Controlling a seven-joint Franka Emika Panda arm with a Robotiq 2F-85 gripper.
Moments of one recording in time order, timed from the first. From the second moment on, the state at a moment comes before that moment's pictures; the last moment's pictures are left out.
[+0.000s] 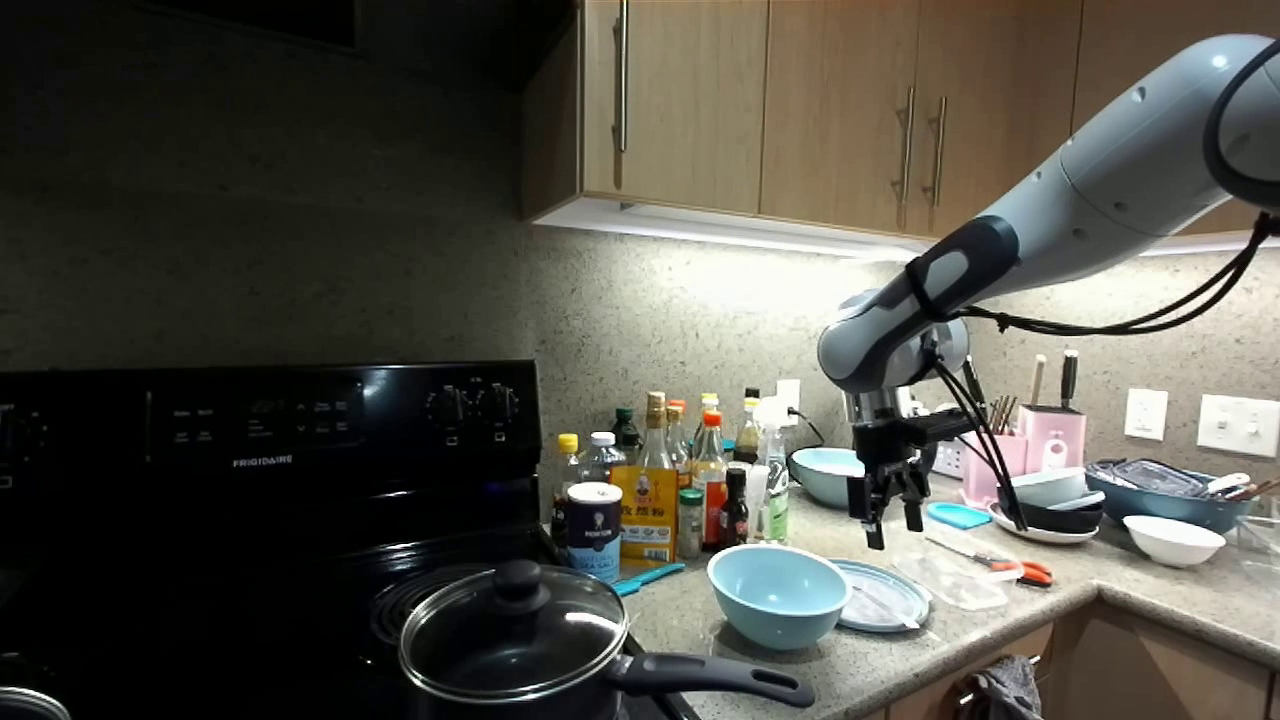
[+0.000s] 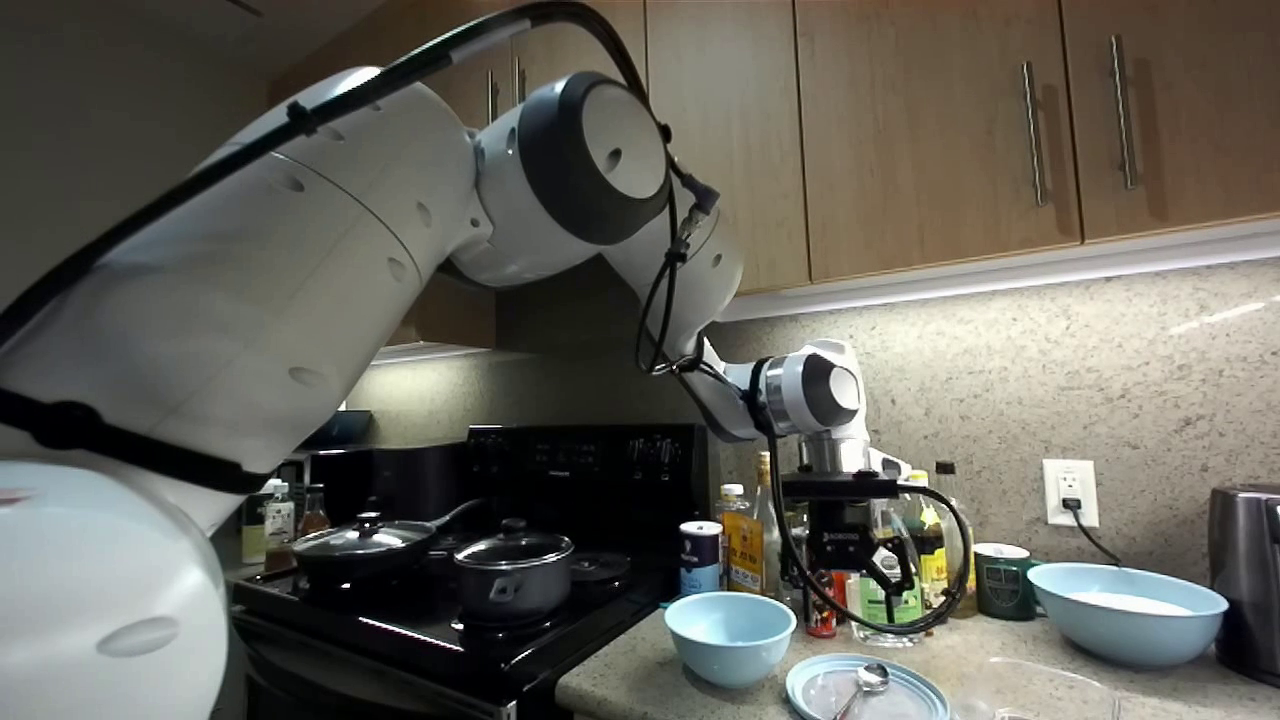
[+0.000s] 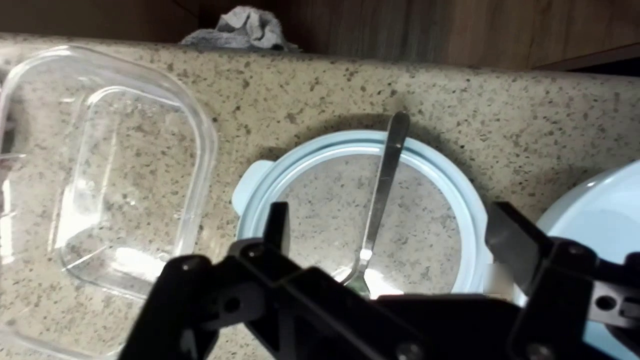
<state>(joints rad) -0.14 0.56 -0.08 -1.59 -0.08 1.99 -0.25</state>
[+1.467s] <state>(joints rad) -0.15 0.77 -0.08 -1.38 -0.04 1.85 -0.20</state>
